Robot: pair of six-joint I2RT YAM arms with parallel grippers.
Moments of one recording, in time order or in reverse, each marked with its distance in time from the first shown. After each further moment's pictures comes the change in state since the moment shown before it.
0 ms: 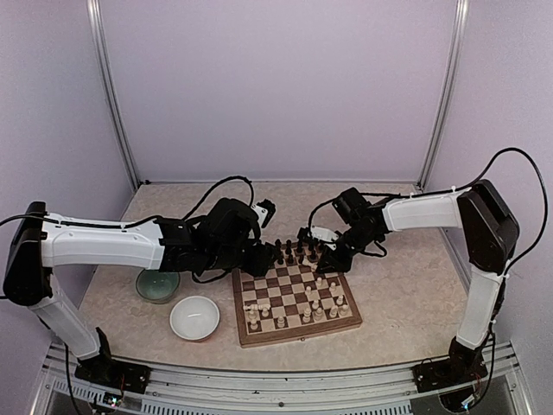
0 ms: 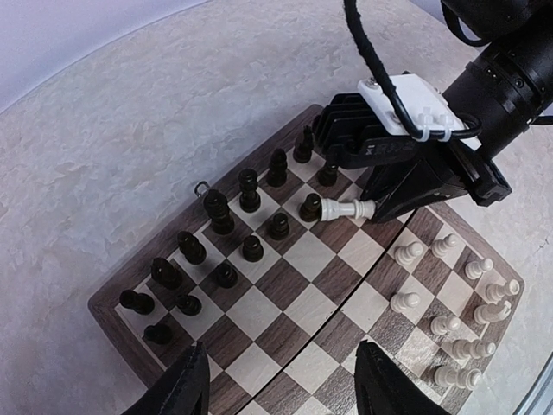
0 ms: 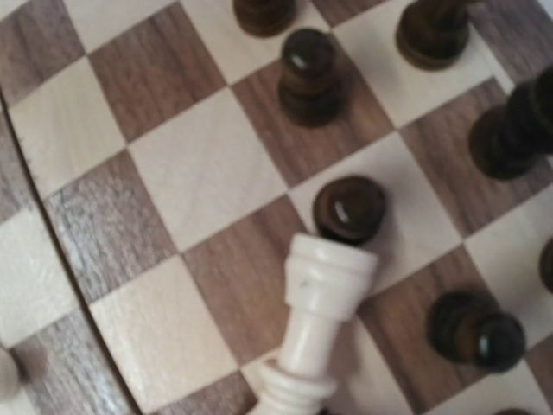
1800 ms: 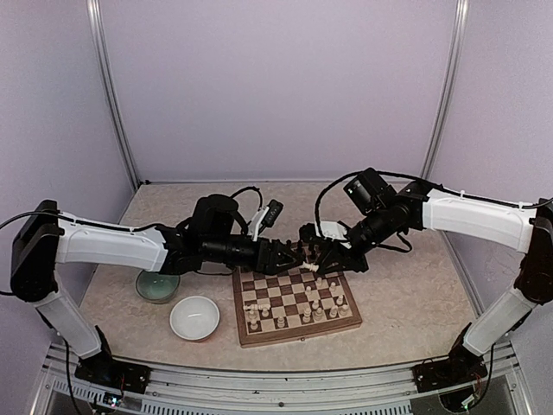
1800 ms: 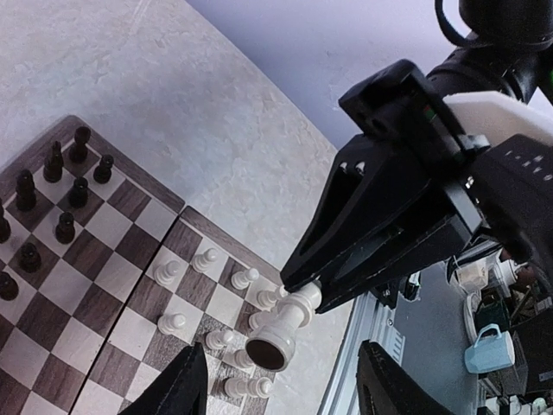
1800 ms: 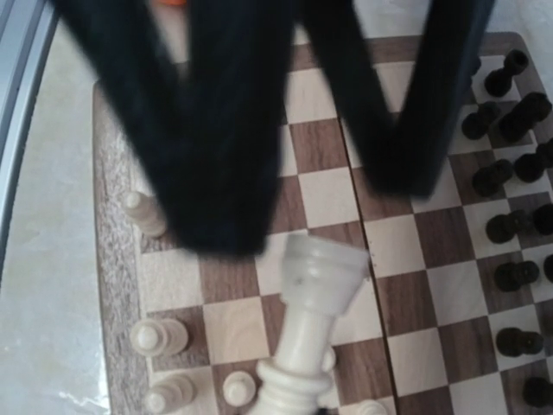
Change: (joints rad) left arm 0.122 0.026 -0.142 0.470 0.733 -0.221; right arm 0.135 -0.359 -0.020 -0.226 -0.123 -0.197
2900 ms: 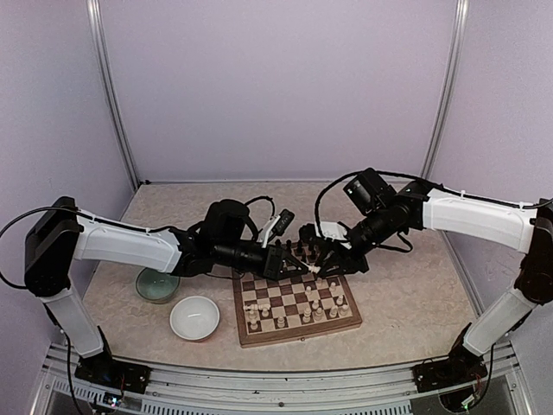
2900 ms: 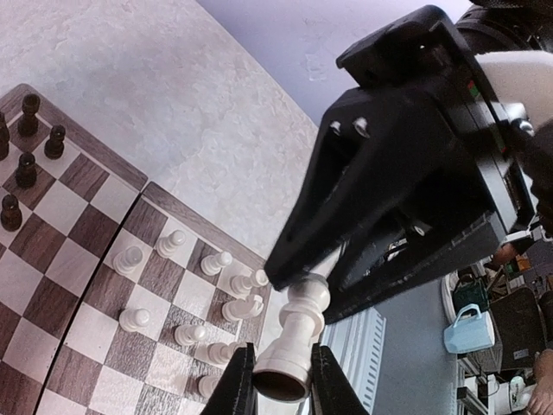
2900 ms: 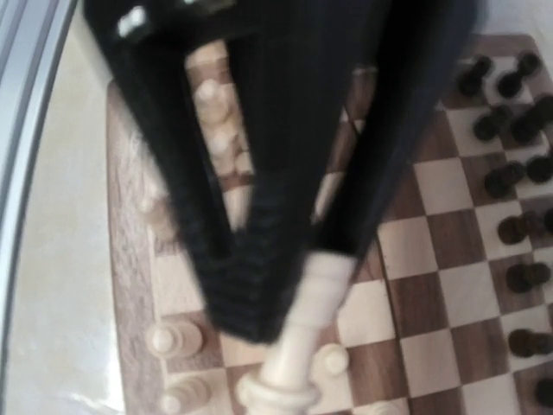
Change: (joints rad) left arm -0.012 0.101 0.037 0.029 0.114 -0.029; right arm 0.000 -0.001 0.004 -0.019 -0.011 0.005
